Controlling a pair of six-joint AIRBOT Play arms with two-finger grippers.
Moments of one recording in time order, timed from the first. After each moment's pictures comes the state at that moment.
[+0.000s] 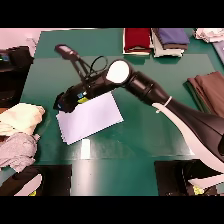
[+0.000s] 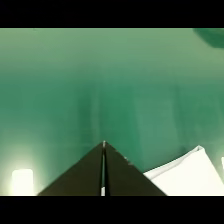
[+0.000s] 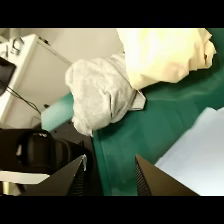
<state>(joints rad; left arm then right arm) -0.03 -0.94 1.33 1.37 -0.99 -1.62 0.84 -1.63 1.76 -0.72 0.97 1.26</state>
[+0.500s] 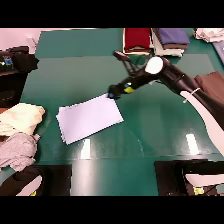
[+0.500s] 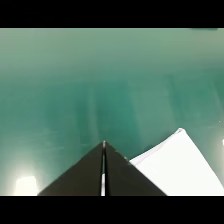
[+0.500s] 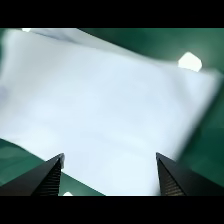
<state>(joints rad) -0.15 -0.91 1.33 1.39 -1.00 -1.59 0.44 -1.50 1.40 -0.95 1.10 1.35</state>
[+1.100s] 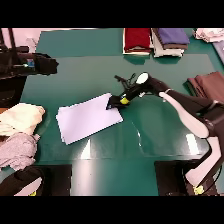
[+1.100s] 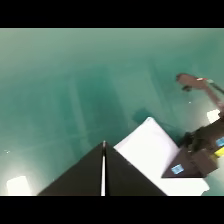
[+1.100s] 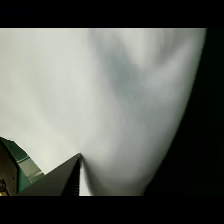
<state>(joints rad) -0.31 -0.99 1.33 1.38 -0.96 -1.59 0.46 -1.86 1.44 -0.69 1.16 1.32</state>
